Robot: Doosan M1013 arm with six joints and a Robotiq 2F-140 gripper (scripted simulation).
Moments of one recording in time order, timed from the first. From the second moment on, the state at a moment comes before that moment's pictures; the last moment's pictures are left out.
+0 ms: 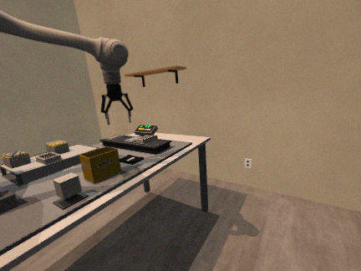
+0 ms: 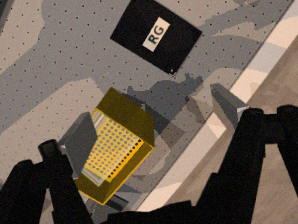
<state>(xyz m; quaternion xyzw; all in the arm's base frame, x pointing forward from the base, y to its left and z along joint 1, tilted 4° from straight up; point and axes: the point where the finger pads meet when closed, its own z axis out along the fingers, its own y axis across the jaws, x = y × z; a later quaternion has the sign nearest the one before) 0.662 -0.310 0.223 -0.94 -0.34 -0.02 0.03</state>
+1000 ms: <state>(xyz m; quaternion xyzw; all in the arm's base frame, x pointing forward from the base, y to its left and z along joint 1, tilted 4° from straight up) 0.790 -0.322 0.233 -0.82 -0.57 -0.02 0.02</state>
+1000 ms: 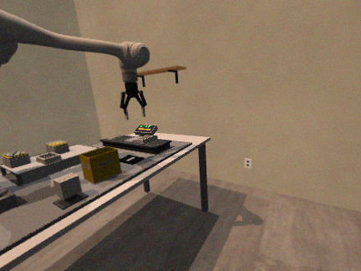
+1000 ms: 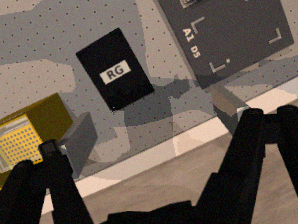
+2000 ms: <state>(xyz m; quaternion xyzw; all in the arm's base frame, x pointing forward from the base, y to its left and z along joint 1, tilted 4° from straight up) 0.799 -0.258 0.238 -0.74 -0.67 -0.03 0.02</state>
